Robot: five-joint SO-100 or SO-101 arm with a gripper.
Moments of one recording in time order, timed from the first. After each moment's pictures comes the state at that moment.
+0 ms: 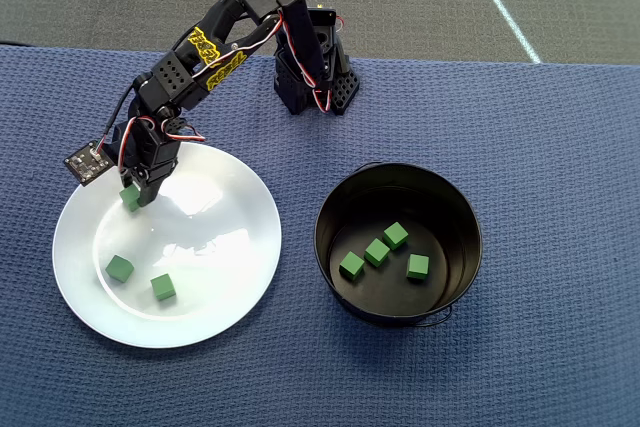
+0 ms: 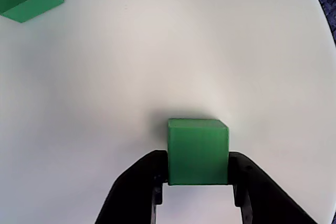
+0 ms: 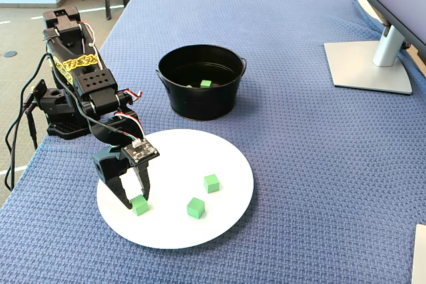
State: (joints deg) arm 53.7 75.7 101.6 37.2 -100.3
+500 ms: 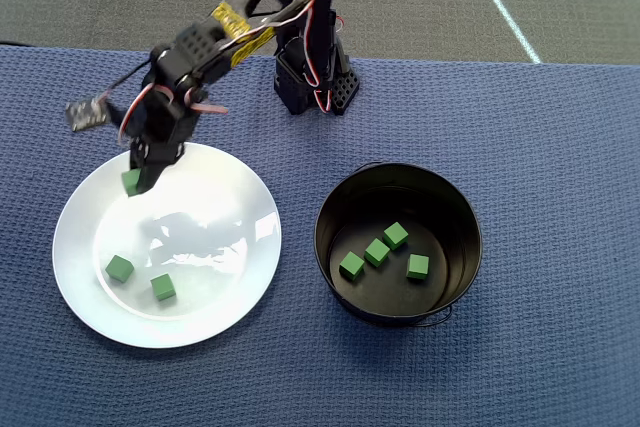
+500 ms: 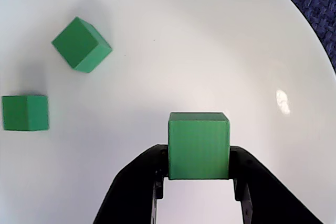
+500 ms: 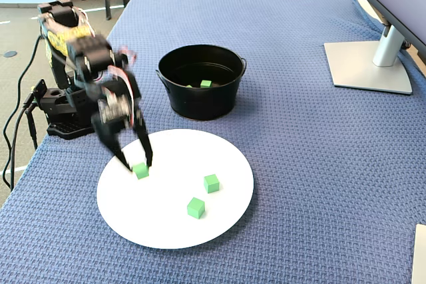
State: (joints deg) arm 49.0 96.3 102.2 49.5 -73.2
